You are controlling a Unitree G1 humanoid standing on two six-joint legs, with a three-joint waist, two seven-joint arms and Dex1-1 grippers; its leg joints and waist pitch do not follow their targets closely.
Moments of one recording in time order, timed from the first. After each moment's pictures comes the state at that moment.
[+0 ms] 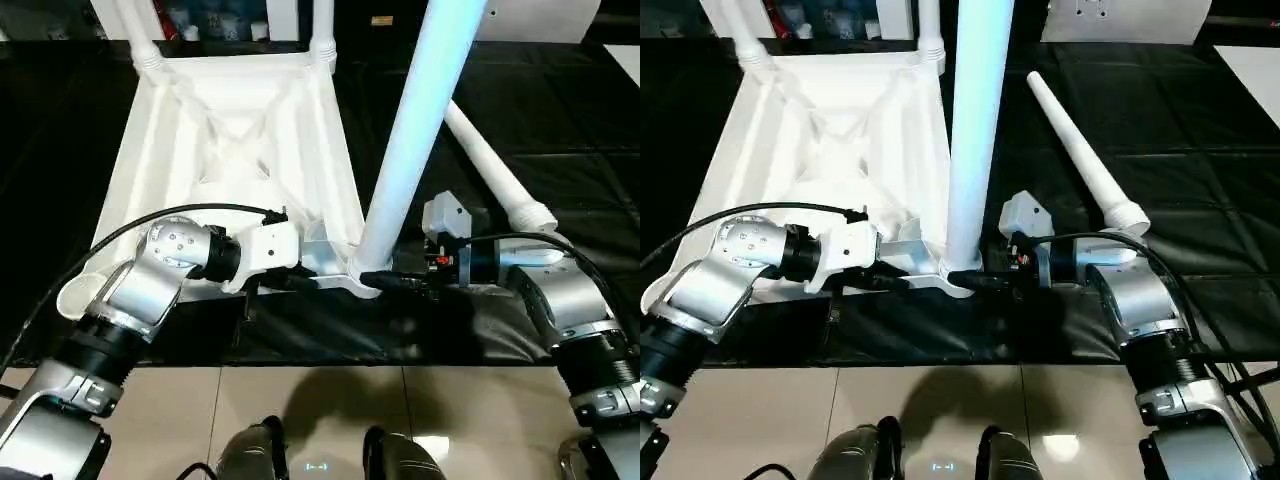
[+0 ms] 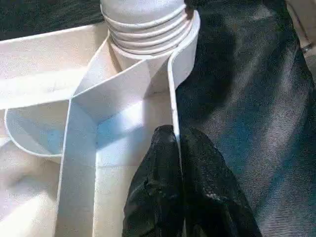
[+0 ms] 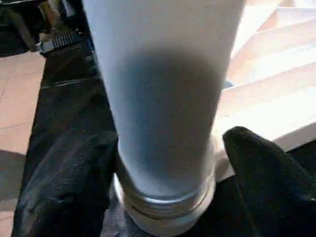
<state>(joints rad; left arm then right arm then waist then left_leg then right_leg) -0.62 0.52 -0.37 0.29 0.03 0.06 -1.22 -0.56 -0.46 0.17 0.38 0.19 0.12 1.21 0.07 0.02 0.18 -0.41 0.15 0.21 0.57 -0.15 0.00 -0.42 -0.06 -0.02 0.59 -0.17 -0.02</state>
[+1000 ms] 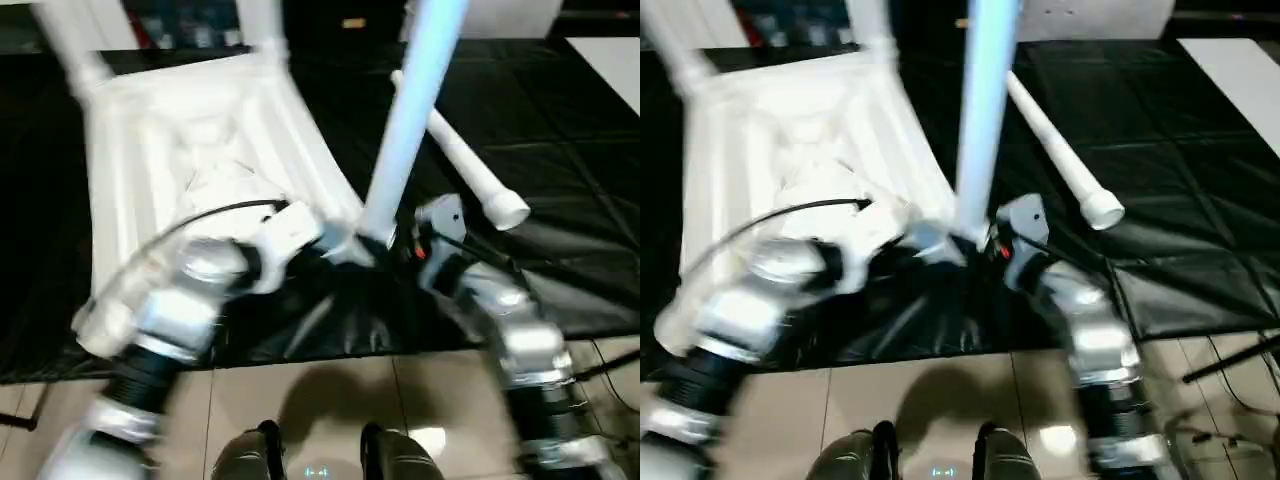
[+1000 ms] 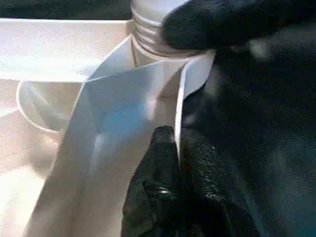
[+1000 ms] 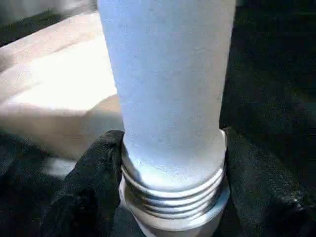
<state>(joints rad) -0.51 0.15 -0.24 0.07 0.13 0.59 -0.70 -0.39 -0.03 -0.03 0.20 0.11 0.25 0.40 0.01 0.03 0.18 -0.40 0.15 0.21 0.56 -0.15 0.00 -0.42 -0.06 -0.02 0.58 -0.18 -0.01</state>
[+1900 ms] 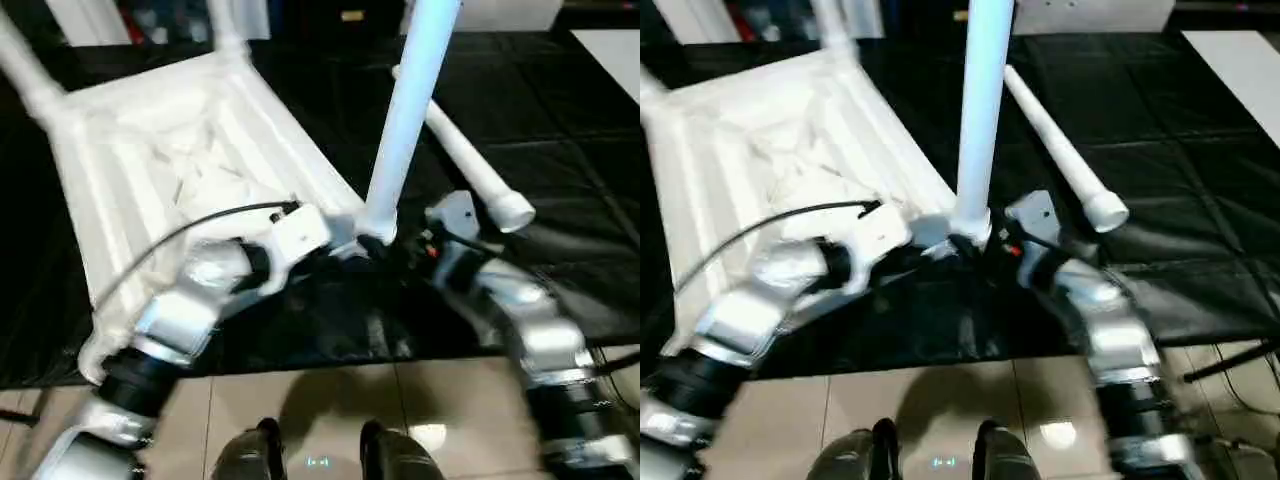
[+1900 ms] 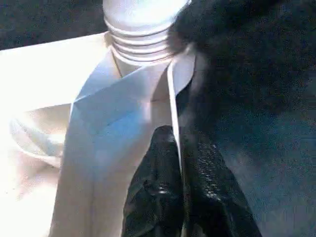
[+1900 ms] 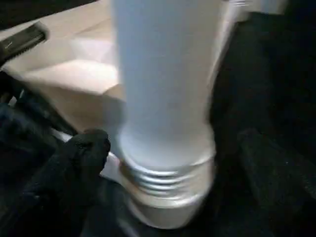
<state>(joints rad) -0.51 0.42 -0.31 0.10 0.06 0.32 -0.96 -0.41 -0.34 0.04 0.20 0.17 0.19 0.84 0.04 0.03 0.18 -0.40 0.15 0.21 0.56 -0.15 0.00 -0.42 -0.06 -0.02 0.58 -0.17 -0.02</state>
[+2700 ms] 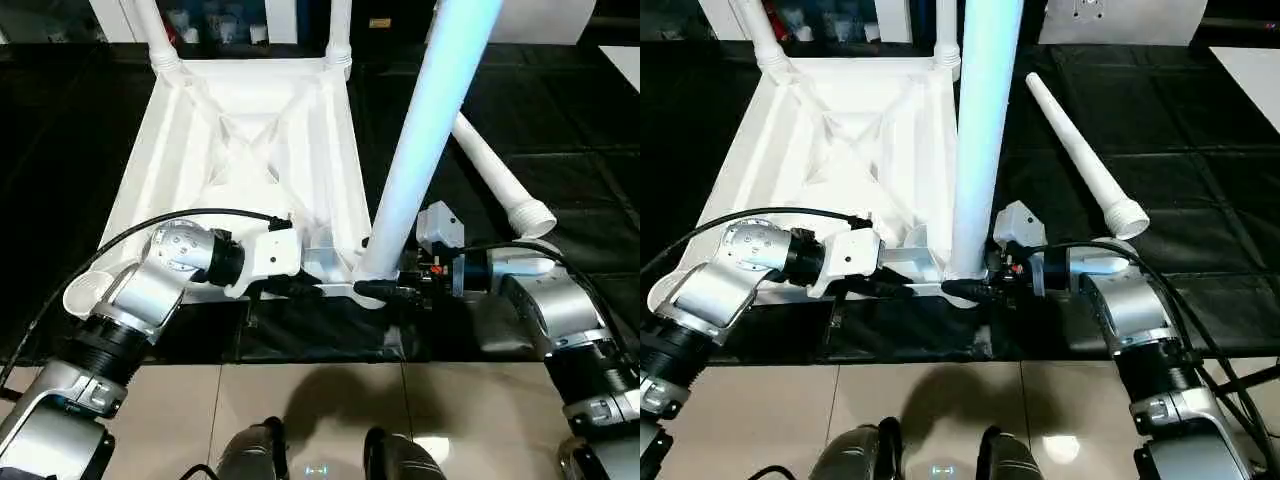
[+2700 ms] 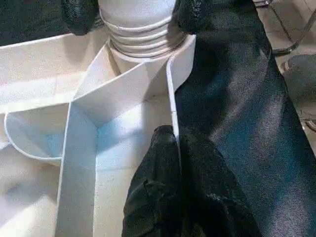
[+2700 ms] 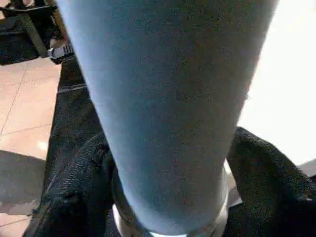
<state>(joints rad) -0.62 0.51 -0.38 0.33 0.02 -0.01 -1.26 -0.53 -0.43 0.18 0.36 0.20 0.11 1.23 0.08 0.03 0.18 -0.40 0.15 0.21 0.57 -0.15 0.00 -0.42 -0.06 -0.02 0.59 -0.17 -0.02</state>
